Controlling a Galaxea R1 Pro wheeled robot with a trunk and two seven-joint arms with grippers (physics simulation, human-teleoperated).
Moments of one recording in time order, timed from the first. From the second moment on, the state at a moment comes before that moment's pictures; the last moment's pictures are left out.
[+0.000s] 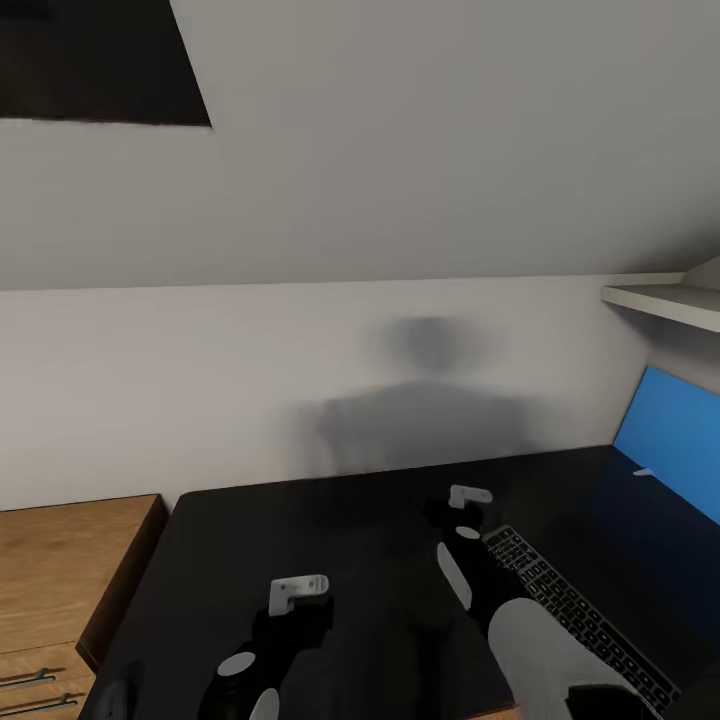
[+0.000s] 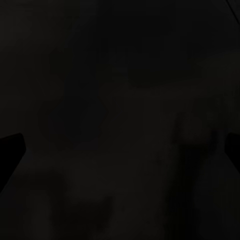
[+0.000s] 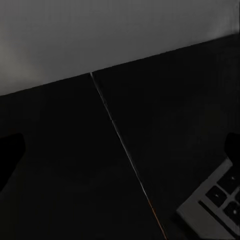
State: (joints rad) left arm -0.05 -0.11 -0.33 -1.52 0.32 0.56 0.37; right arm -0.73 0.14 -0.02 -0.48 -0.05 0.01 -0.30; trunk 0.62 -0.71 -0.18
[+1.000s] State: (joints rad) left arm -0.05 -0.11 -0.33 -1.53 0.32 0.56 0.37; right arm -0.82 0.05 -0.42 -0.21 -0.23 -0.26 -0.32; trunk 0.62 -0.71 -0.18
